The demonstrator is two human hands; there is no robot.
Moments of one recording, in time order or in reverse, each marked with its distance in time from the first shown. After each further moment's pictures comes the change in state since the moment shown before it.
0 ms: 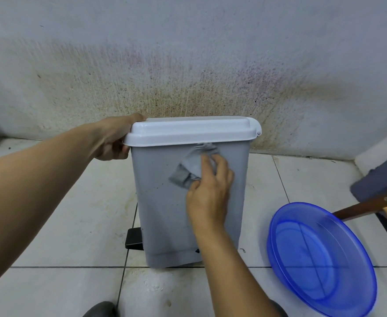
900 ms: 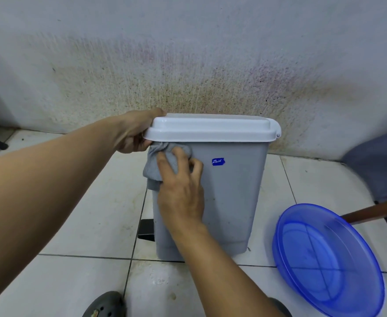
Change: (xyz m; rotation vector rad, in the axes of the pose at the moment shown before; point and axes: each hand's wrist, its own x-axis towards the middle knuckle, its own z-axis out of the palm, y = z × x) left_hand -0.006 0.004 0.016 -0.030 -0.020 -0.008; right_hand -0.023 -0.057 0.018 -0.072 -0.205 -0.254
